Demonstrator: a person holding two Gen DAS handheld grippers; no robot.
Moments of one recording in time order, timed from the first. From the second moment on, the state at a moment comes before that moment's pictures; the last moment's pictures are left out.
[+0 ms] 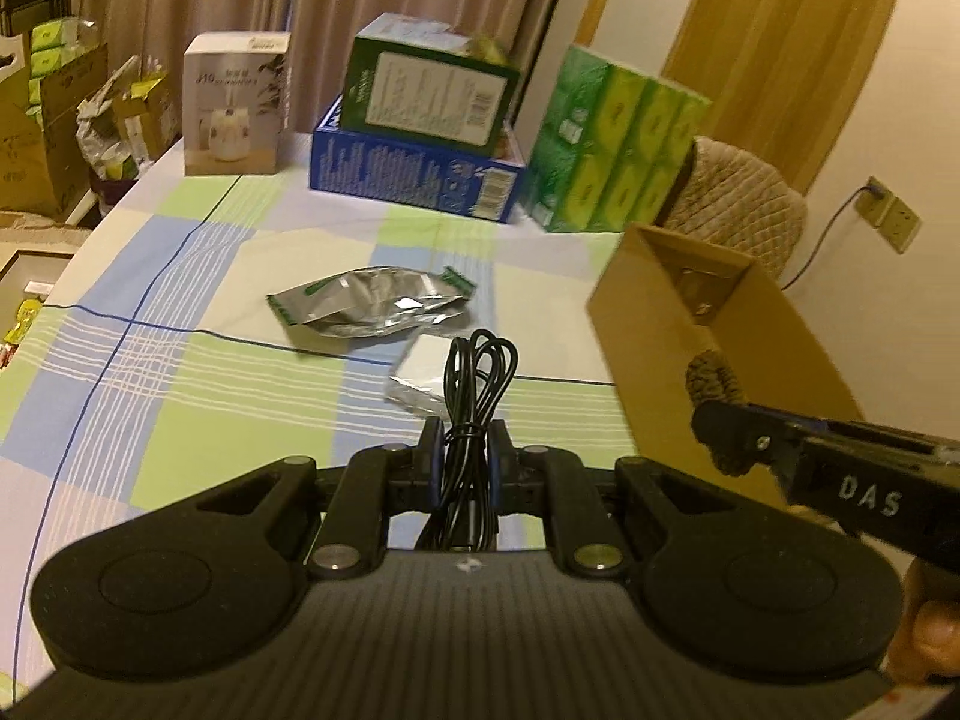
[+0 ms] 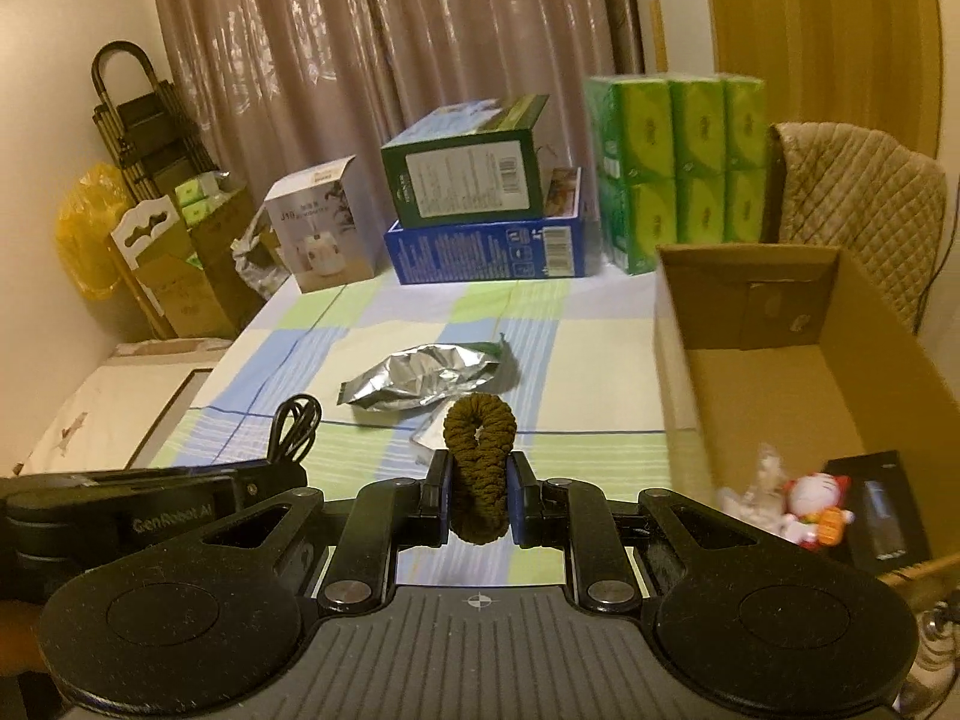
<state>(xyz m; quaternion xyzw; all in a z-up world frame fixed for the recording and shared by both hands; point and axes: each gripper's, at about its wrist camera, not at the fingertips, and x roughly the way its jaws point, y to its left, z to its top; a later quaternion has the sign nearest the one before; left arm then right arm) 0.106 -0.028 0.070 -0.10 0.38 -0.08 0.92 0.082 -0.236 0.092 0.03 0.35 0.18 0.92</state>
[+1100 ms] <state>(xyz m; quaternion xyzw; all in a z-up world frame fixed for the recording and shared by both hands) 0.065 -0.118 0.110 -0.07 0.36 -0.16 0.92 0.036 -0.307 0.119 0.04 0.33 0.14 0.93</state>
